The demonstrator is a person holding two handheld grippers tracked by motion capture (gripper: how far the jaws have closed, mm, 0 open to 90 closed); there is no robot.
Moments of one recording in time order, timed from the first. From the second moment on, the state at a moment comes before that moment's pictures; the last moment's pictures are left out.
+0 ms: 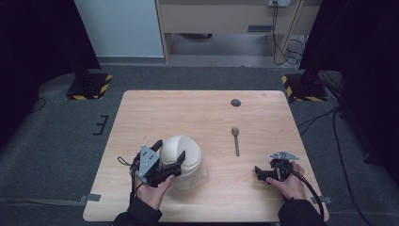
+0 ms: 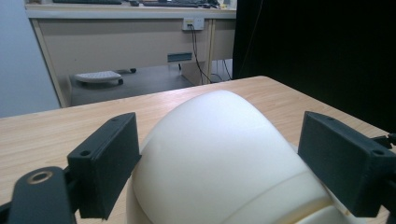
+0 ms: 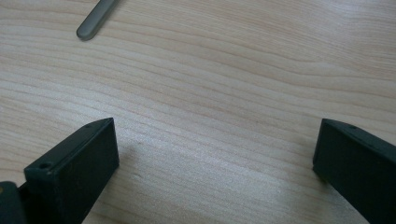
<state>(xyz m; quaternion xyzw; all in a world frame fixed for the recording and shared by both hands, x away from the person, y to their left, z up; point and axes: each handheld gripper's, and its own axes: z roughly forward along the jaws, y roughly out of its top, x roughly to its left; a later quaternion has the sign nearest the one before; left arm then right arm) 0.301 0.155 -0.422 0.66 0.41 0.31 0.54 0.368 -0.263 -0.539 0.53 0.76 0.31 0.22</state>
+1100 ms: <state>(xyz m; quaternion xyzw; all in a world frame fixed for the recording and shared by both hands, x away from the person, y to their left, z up) 0.294 0.148 -0.430 0.66 0.47 0.31 0.50 0.367 -0.262 -0.539 0.53 0.76 0.31 0.22</state>
